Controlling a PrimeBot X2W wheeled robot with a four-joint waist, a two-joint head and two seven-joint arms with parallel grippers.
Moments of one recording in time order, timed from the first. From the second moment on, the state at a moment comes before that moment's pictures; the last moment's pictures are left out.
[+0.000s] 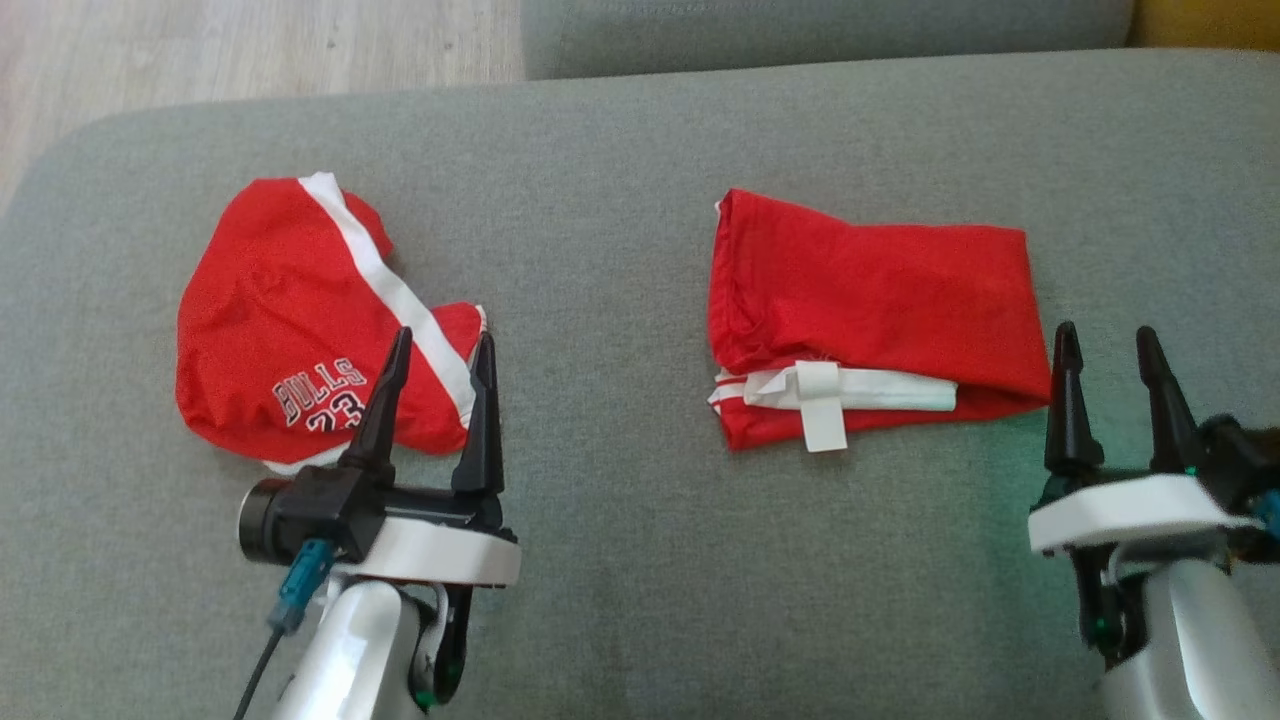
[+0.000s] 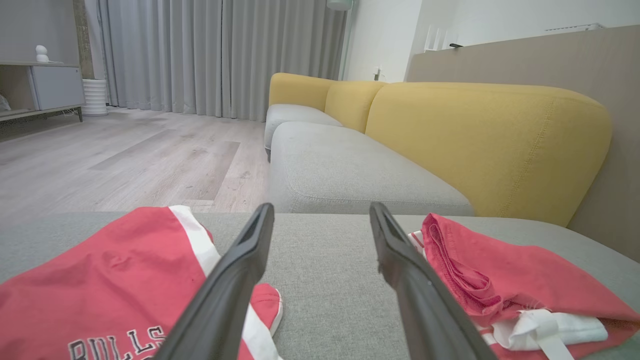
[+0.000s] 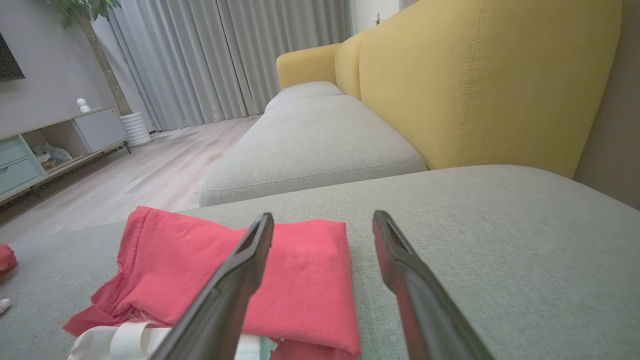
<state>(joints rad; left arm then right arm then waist) -0.22 0.05 -0.29 0.26 -0.26 0.01 -0.26 -0.16 -0.05 -0.11 0.32 0.16 0.13 -0.23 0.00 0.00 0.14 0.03</state>
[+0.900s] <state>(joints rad) -0.29 0.05 -0.32 0.27 -0.26 0.00 -0.26 -0.47 -0.07 -0.17 0.71 0.07 0.13 0.00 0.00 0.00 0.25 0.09</state>
